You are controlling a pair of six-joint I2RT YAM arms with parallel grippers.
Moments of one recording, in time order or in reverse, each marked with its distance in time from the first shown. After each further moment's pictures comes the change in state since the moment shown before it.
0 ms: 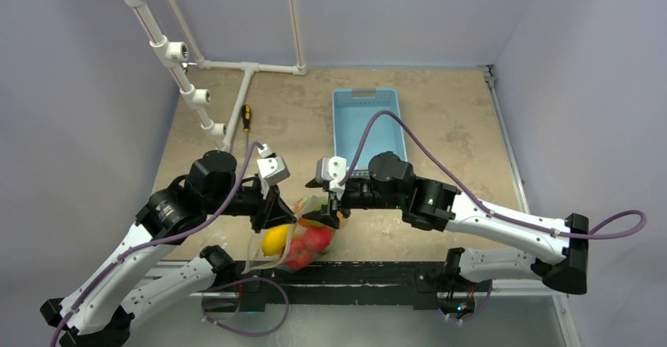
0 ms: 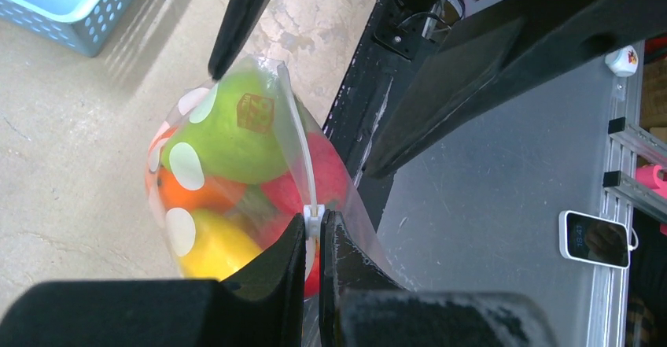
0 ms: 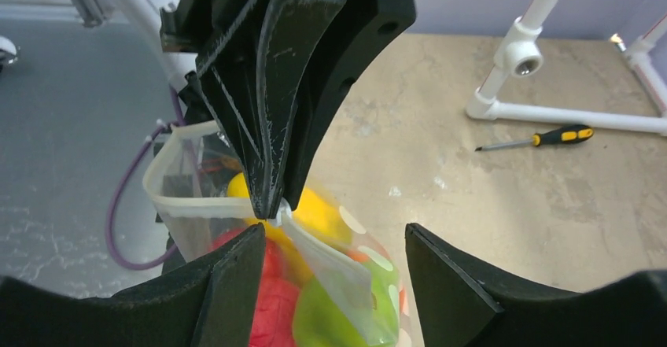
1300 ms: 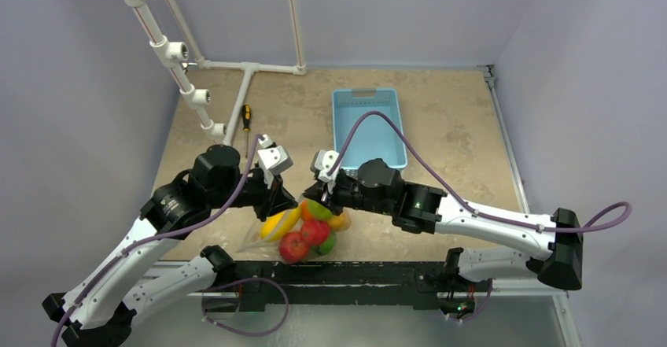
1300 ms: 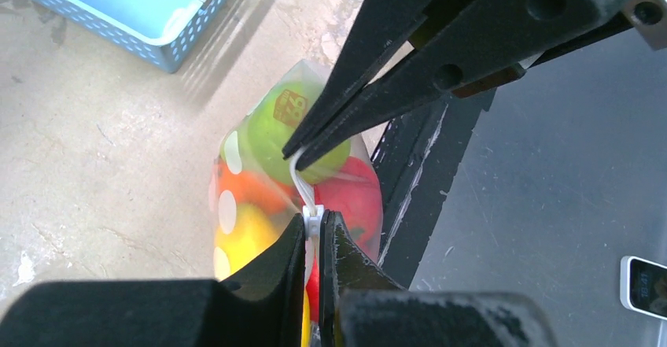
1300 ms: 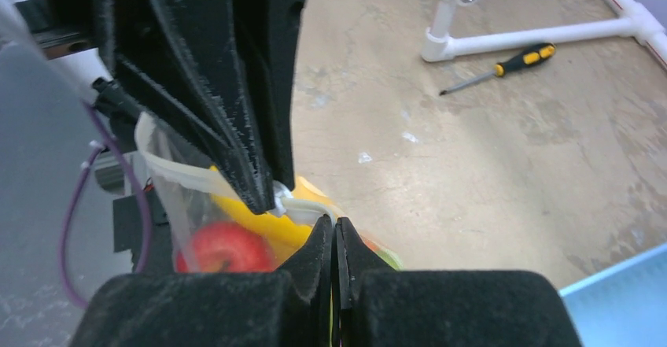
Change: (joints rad) left arm 0.001 0.027 0.017 0.046 -0.114 0.020; right arm 0.011 0.062 -0.047 0.053 0.194 0.106
